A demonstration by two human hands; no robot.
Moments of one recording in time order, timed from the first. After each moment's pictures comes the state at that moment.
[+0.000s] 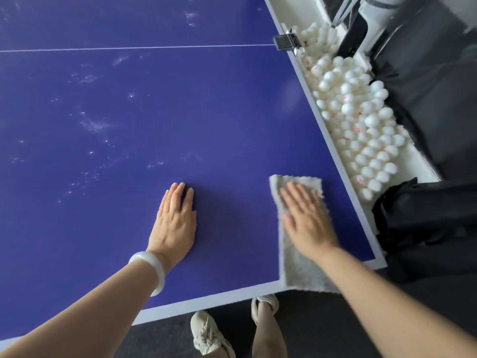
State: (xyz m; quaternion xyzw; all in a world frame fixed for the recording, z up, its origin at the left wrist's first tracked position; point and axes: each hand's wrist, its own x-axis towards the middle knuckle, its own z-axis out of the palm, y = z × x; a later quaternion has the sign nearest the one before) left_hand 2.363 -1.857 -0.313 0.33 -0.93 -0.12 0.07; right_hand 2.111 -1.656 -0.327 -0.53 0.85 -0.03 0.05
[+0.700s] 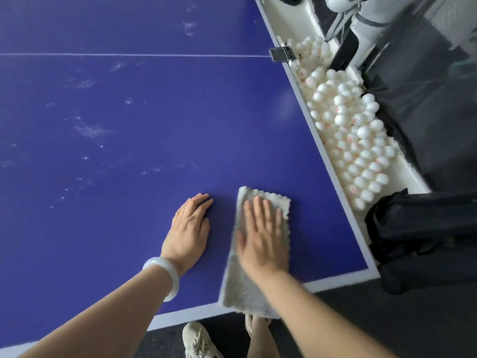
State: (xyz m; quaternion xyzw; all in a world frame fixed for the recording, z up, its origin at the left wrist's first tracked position) left_hand 2.341 -1.845 -0.310 0.33 -0.88 -0.31 0.14; right_hand 2.213 -1.709 -0.323 -0.45 0.89 -0.06 0.09
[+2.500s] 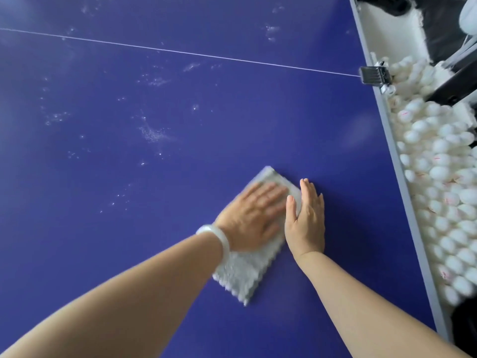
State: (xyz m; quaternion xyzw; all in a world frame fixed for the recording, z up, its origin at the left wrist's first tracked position) left_hand 2.266 -1.949 -0.324 0.17 -0.98 -0.05 0.02; right_hand 2.142 -1.853 -0.324 -0.36 0.87 -0.32 0.11
